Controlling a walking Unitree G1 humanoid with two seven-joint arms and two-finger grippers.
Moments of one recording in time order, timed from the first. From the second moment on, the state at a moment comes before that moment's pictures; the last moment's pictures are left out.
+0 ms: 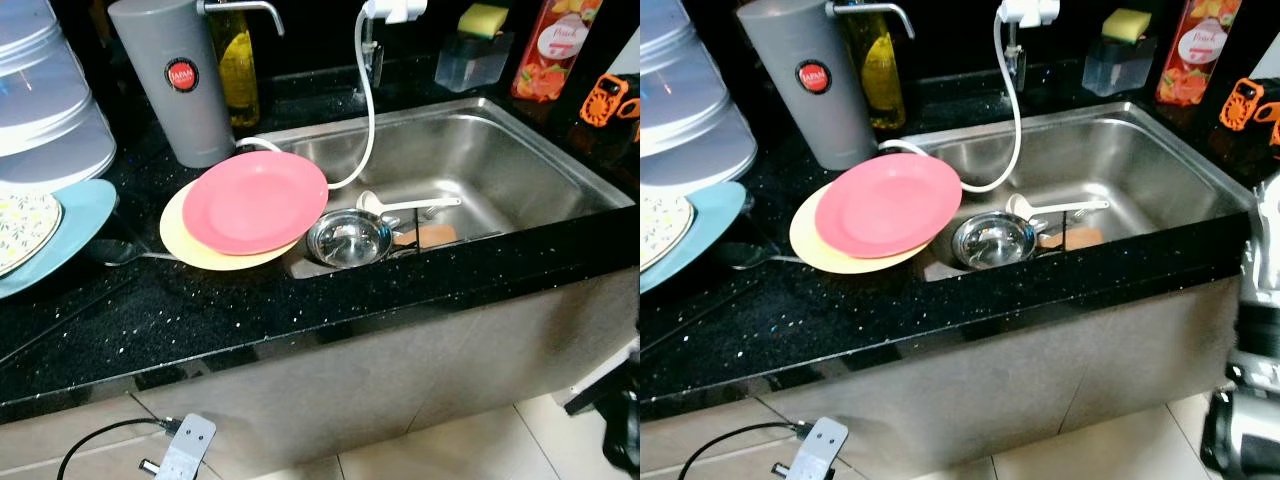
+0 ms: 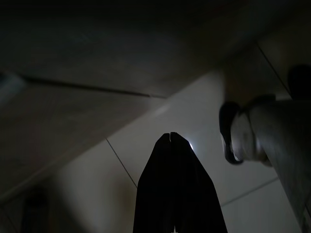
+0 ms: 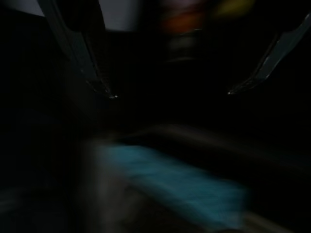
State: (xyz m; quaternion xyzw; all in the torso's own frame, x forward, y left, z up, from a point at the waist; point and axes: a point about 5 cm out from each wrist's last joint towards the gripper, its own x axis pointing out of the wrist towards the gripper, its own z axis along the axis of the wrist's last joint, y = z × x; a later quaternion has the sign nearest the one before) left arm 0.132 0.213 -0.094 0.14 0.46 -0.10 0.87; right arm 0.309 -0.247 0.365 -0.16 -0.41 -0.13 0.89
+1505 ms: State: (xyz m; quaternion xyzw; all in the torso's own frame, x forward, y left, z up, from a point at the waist) left arm 0.113 0.224 -0.100 0.14 0.50 -0.05 0.86; right arm 0.331 -0.088 0.211 -0.63 -0.20 0.36 0.65
